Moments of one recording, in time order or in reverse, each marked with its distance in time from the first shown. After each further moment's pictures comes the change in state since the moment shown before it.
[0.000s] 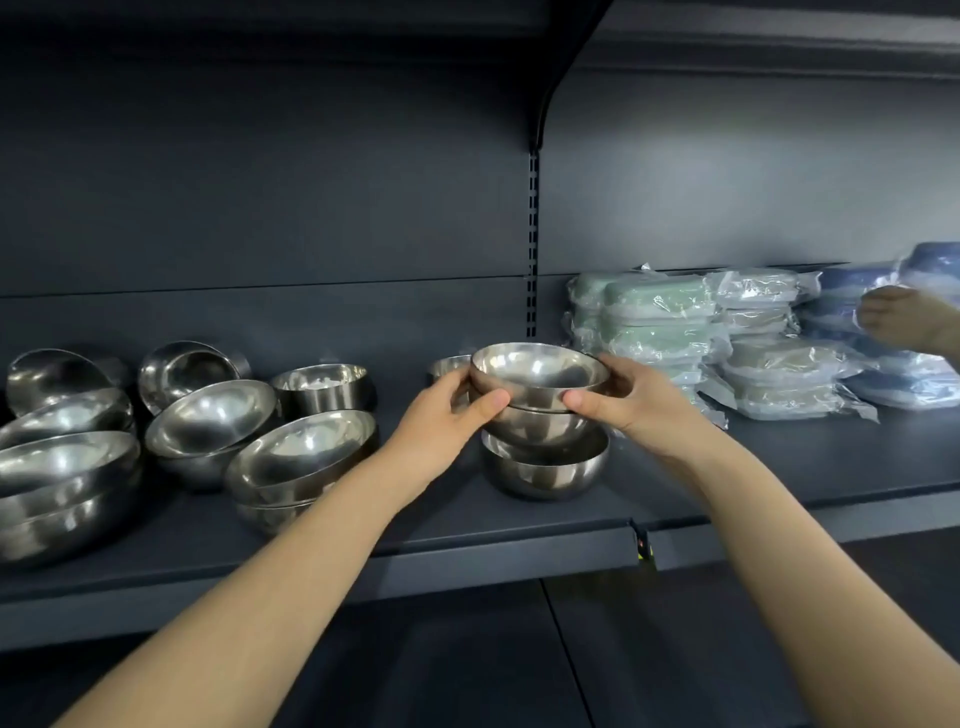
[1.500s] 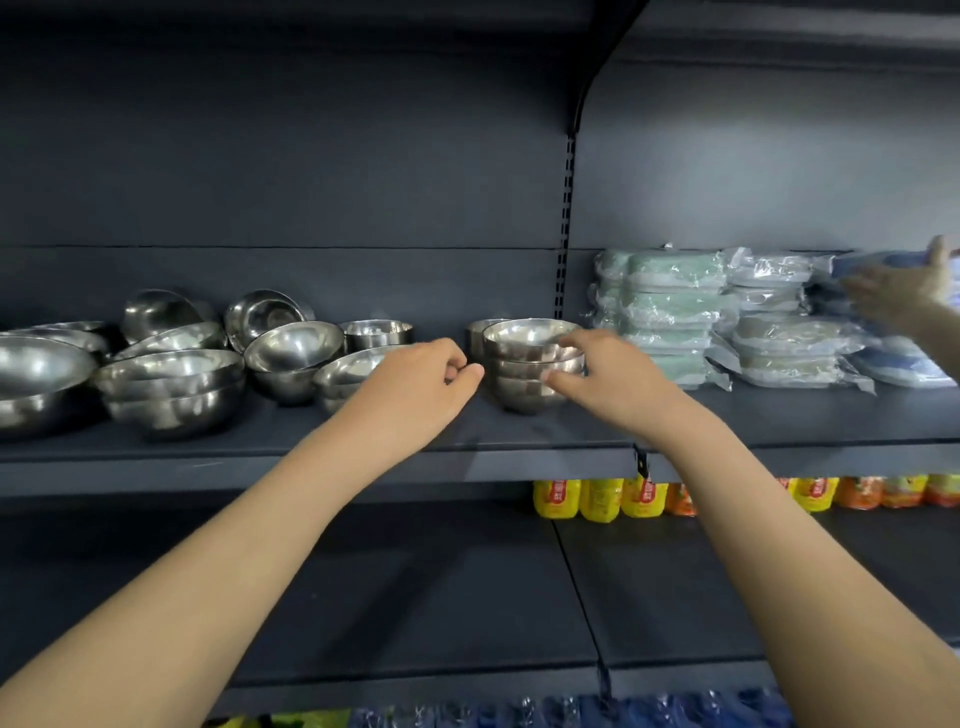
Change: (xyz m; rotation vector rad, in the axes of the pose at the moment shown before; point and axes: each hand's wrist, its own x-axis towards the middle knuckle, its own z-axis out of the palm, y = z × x) left_hand -0.121 0.057 -0.033 0.788 0.136 0.020; right_hand -0.066 -0.053 0.049 -0.841 -0.058 -0.137
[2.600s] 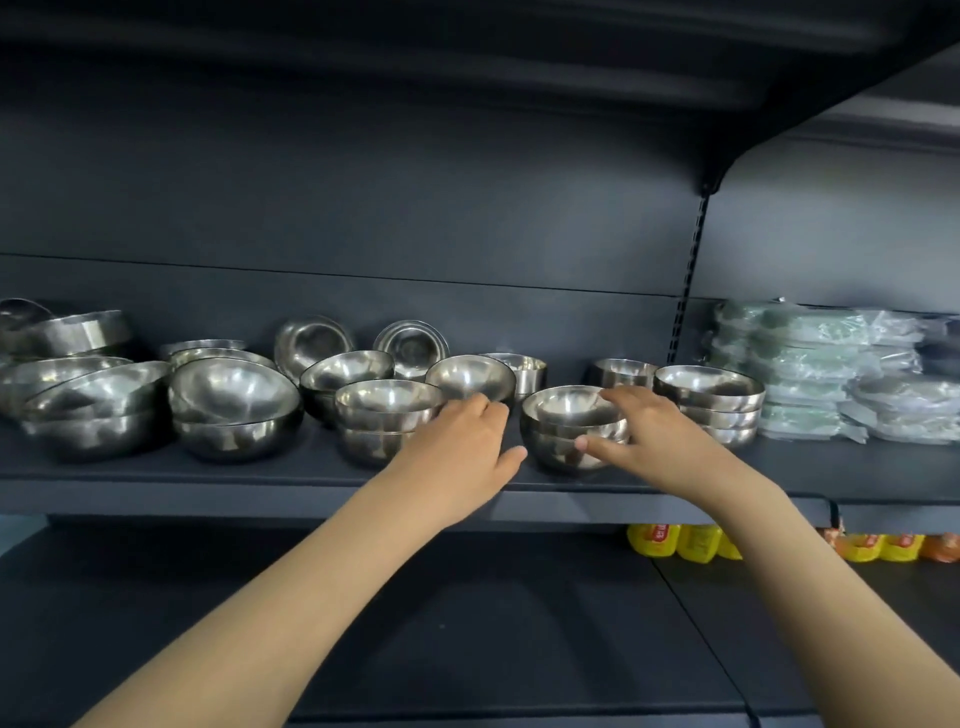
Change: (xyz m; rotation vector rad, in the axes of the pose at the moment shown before) left_hand -0.038 -0.174 -0.090 0.270 -0.096 0.189; right_hand 0.013 -0.169 0.077 -0.157 -0.092 0.026
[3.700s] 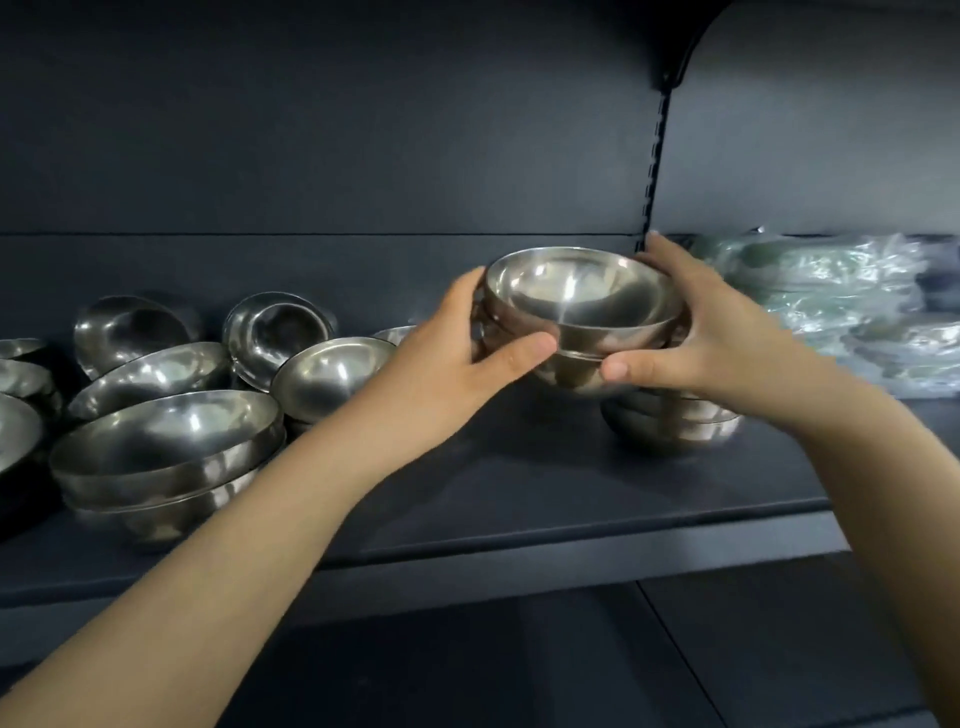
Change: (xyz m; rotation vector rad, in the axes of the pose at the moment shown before) left_hand 0.135 0.040 0.034 -0.914 0.115 0.118; right_hand 0.062 0.099 -0.042 0.430 0.161 -0.057
